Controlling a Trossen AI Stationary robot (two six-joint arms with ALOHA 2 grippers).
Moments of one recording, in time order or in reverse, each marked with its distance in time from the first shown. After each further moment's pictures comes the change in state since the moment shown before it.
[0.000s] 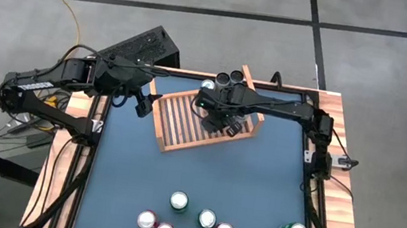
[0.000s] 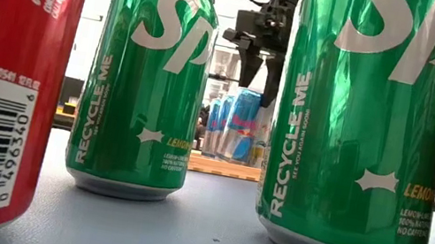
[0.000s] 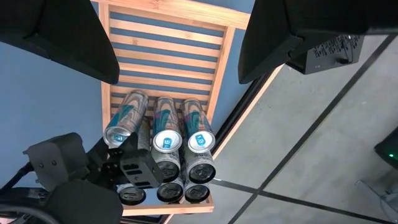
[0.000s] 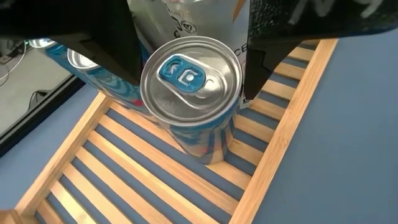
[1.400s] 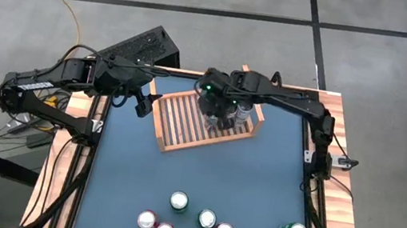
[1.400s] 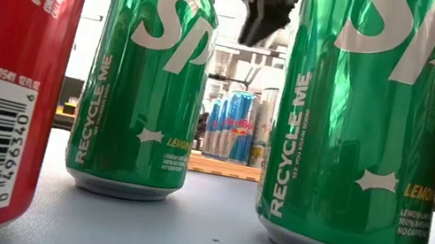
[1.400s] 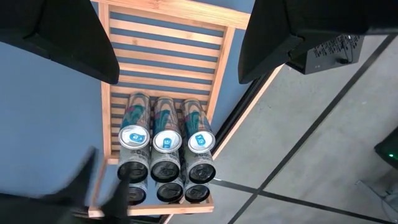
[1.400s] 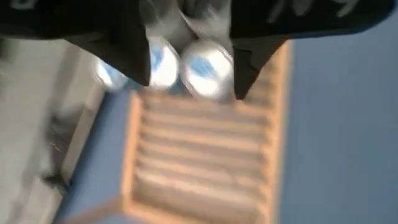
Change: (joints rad) left arm 0.000 0.000 0.000 0.000 0.000 0.000; right arm -0.013 -0.005 0.285 -0.108 -0.107 0.378
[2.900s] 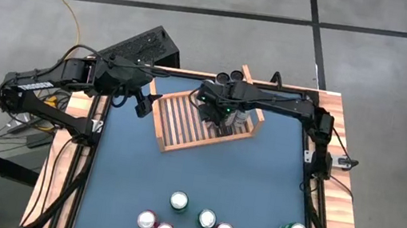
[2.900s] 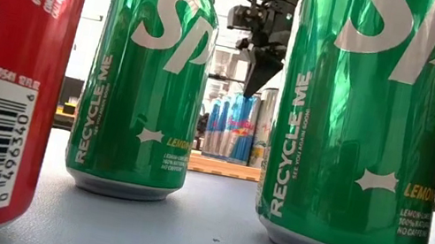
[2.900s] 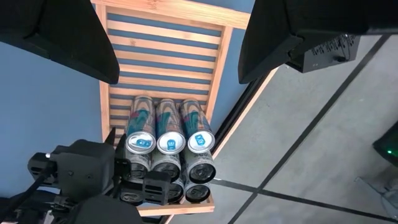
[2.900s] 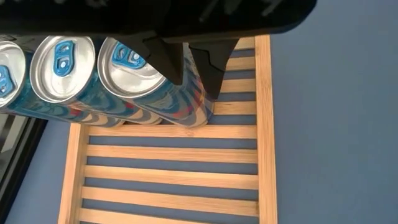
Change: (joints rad) left arm 0.000 0.000 0.000 0.000 0.000 0.019; right arm -0.029 0.006 -0.271 0.129 0.006 0.104
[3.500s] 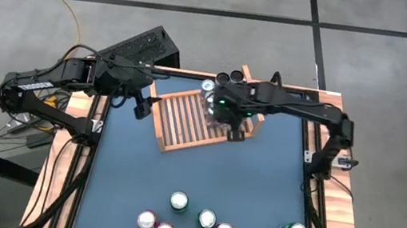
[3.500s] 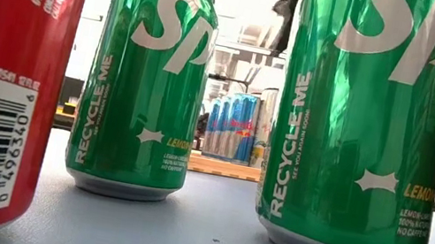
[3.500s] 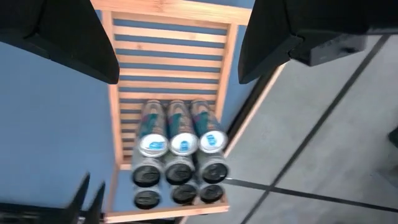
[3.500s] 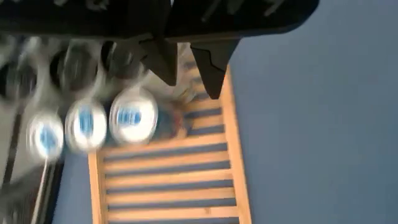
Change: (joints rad) left arm 0.000 0.000 0.000 0.000 0.054 0.034; right arm 0.077 -0.197 0.002 -0.146 0.024 0.228
